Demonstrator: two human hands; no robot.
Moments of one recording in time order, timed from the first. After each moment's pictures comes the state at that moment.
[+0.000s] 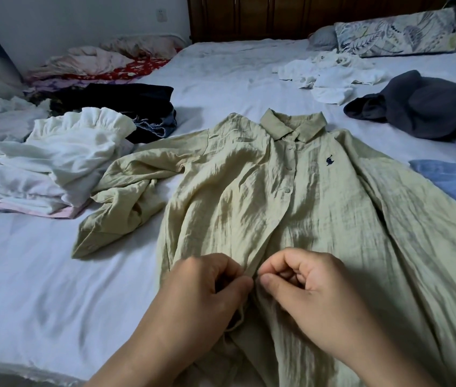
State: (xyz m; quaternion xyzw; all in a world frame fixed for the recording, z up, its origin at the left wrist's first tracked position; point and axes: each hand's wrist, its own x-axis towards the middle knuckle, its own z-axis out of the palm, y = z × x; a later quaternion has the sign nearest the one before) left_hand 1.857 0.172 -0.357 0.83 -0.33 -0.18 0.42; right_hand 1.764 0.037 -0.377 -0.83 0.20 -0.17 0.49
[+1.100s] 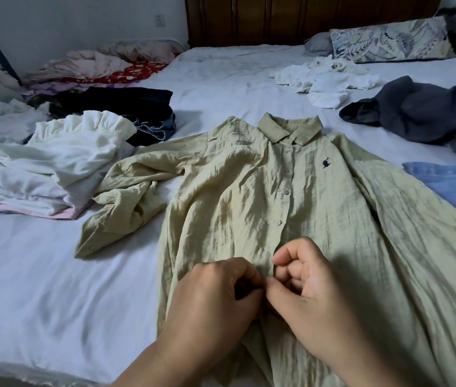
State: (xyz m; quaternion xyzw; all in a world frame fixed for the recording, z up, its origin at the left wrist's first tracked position) left_hand 1.846 0.163 -0.369 0.84 -0.38 -0.09 0.38; right_hand 1.764 0.046 -0.396 -0.79 0.20 -0.23 0.54
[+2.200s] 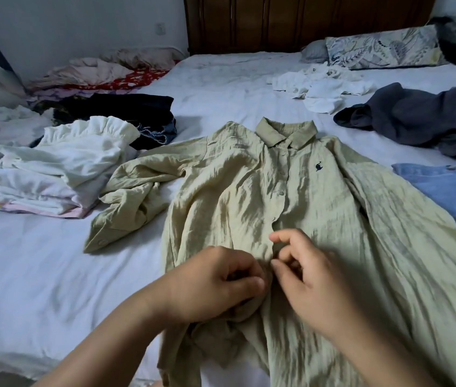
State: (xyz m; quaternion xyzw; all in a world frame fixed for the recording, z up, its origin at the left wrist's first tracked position) left_hand 1.873 0.165 -0.350 0.74 -0.50 -0.30 0.34; right_hand 1.756 0.030 -0.388 -0.90 0.16 -0.26 0.31
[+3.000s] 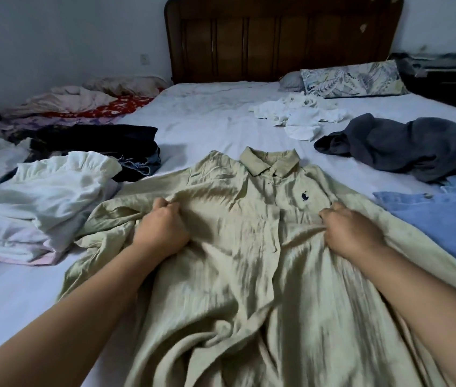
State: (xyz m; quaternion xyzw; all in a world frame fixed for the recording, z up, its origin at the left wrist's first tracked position) left_hand 2.014 0.104 -0.368 0.94 -0.31 0.01 0.15; right_hand 1.812 -0.133 -0.380 -0.93 0.36 -0.05 -0.04
